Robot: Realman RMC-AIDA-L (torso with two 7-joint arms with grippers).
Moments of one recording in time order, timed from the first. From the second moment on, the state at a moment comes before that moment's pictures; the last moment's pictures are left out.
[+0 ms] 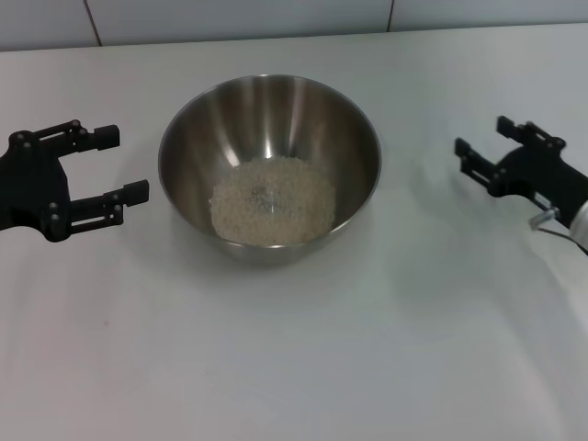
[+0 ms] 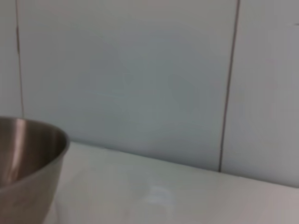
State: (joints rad) left arm -0.37 -1.99 0.81 0.80 1.74 1.65 -1.18; right arm 0.48 2.08 -0.35 -0.13 -1.55 -1.06 0.49
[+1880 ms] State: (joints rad) left arm -0.38 -2.06 0.81 0.86 1.73 1.70 -1.14; right arm 0.68 2.09 -0.86 -0.23 -1.54 -1.29 0.66
